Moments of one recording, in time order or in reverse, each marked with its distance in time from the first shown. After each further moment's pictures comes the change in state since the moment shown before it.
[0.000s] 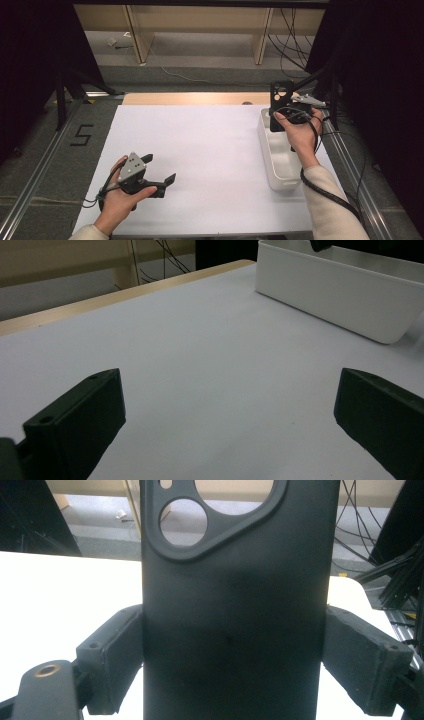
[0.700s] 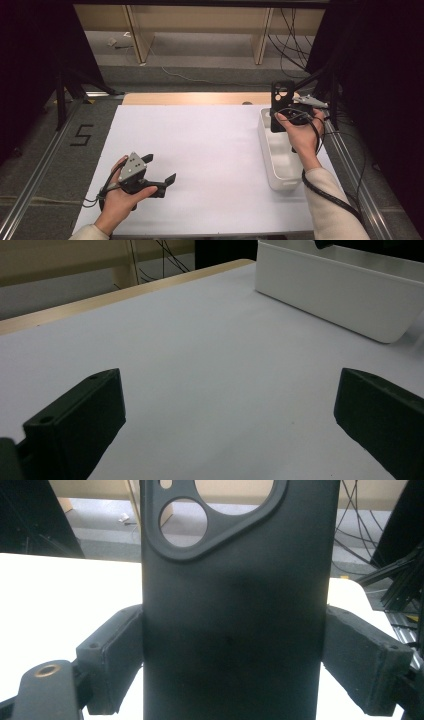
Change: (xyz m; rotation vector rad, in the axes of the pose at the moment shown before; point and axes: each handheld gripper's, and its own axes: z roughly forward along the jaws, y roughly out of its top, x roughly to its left) left arm 0.000 -0.001 0.001 0.006 -0.003 0.005; right arm -0.001 0.001 -0.007 -0.019 0.008 0.001
